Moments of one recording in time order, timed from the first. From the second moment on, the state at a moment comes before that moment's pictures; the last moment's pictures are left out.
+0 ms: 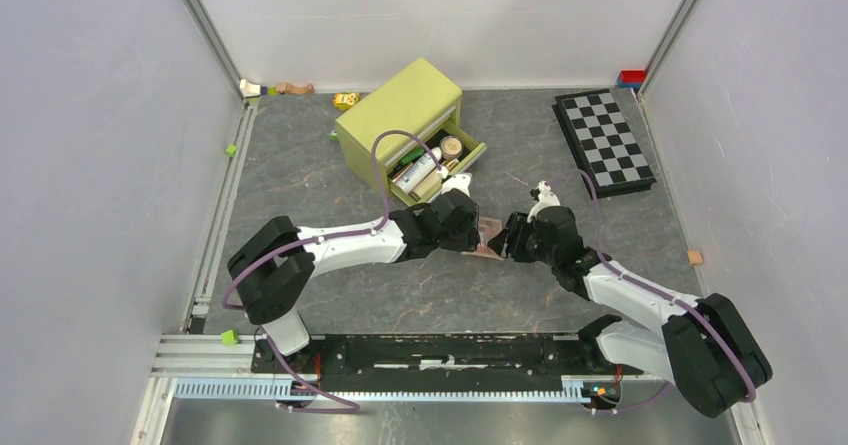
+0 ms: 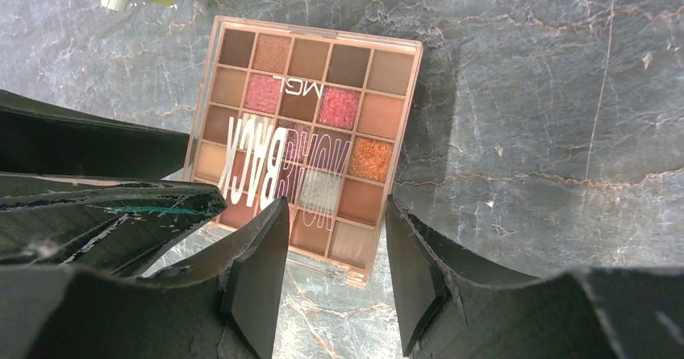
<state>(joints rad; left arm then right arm) -1.01 1.69 1.06 -0.14 -0.20 -0.69 0.50 1.12 0.34 0.16 -0.14 0.64</state>
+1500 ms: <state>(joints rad) -0.95 1.61 1.09 -0.25 -0.22 -0.65 0.50 1.20 0.58 0.21 -0.11 0.63</state>
